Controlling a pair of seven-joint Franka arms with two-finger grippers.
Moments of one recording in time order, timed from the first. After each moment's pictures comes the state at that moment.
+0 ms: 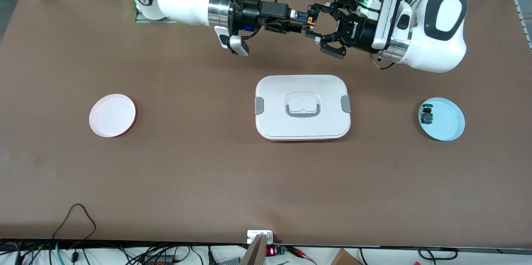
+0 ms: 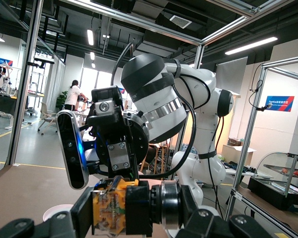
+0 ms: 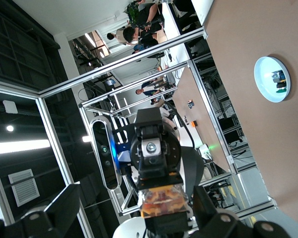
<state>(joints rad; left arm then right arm) 0.49 0.02 -0.75 -2.08 -1.60 1.56 1.89 0.69 0.14 0.13 -1.84 2.08 2.46 -0.29</state>
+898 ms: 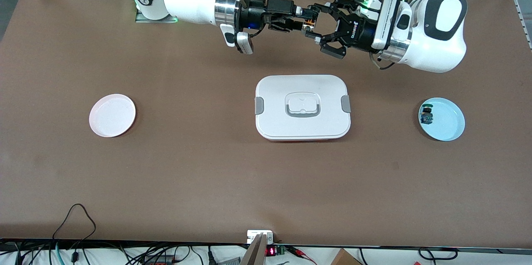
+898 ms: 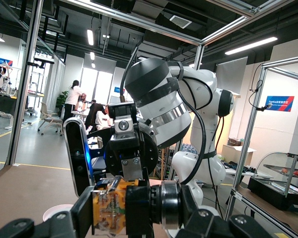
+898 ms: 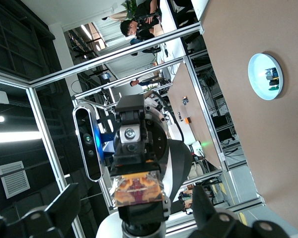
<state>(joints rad) 0.49 0.02 -0.75 -2.08 -1.60 1.56 1.89 0.69 0.14 0.15 -1.85 2.08 2.46 -0.34</state>
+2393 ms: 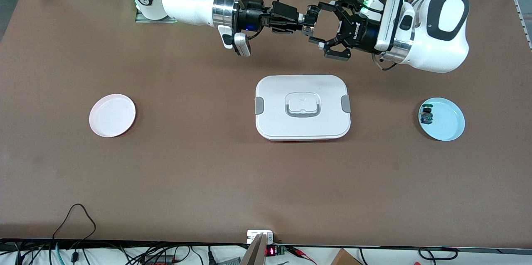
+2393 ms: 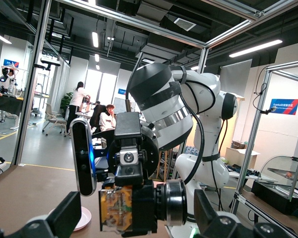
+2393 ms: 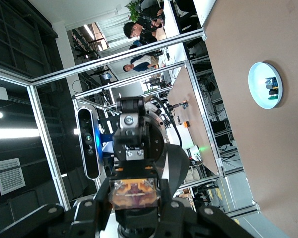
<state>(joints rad) 0.50 0.02 -0.74 -2.08 -1.61 1.56 1.88 0.69 0.14 0.15 -1.85 2.08 2.47 -0.38</state>
